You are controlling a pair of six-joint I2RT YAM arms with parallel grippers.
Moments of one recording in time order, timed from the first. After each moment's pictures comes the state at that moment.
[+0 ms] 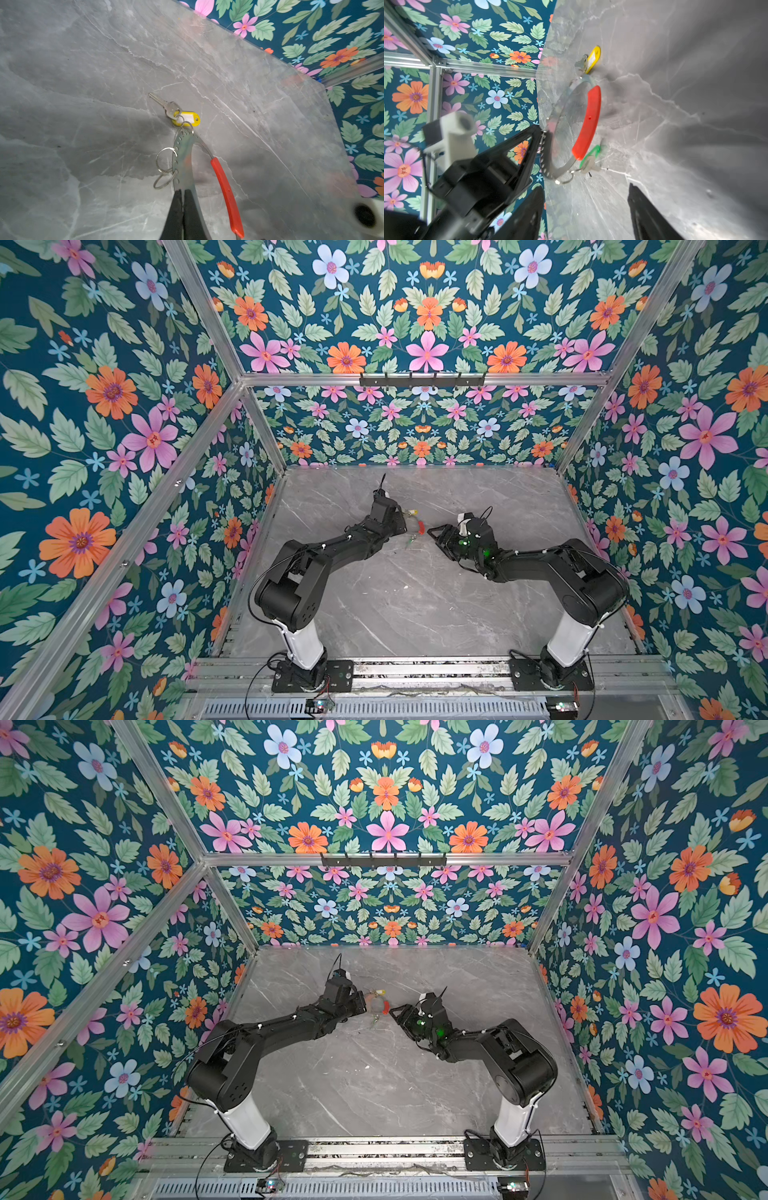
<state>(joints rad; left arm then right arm) -0.56 1.73 0.99 0.11 -0.07 -0.66 0.54 1.79 0.72 0.64 -0.31 1.25</state>
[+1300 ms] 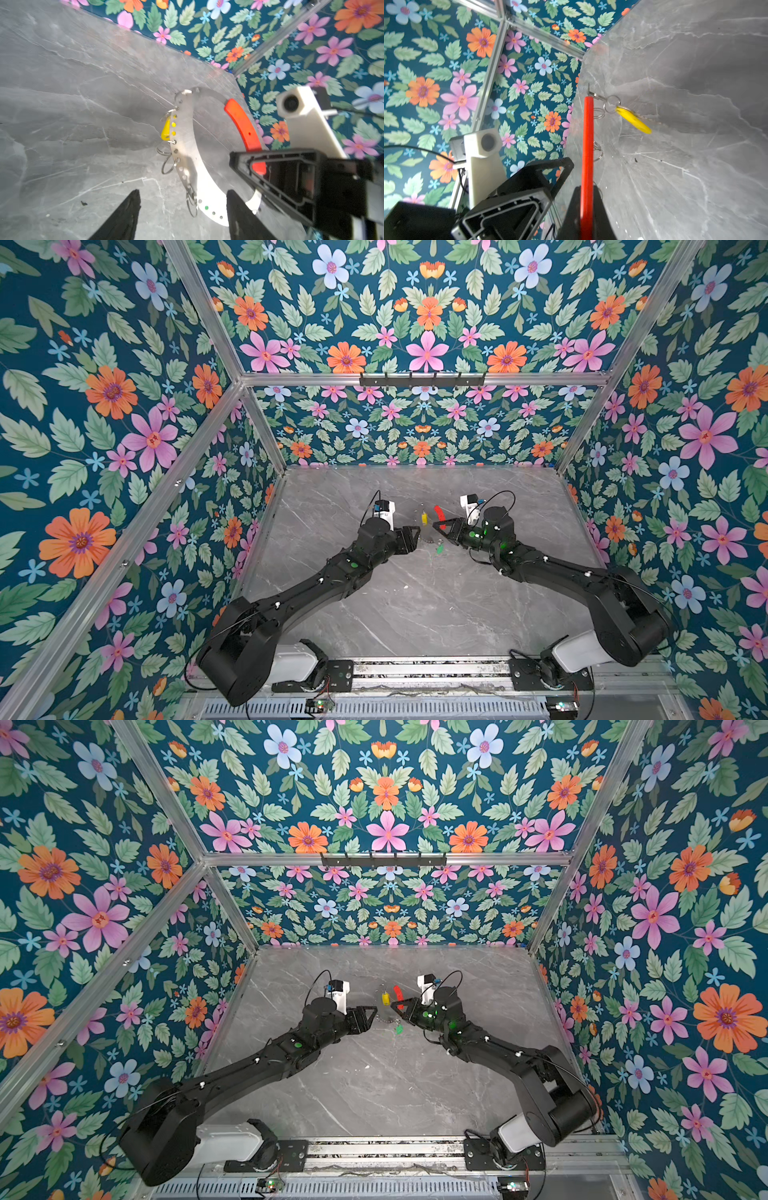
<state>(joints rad) -0.69 1.28 0.72 0.17 0.06 -0.65 0.49 1.47 0.76 0.42 -0.53 0.96</state>
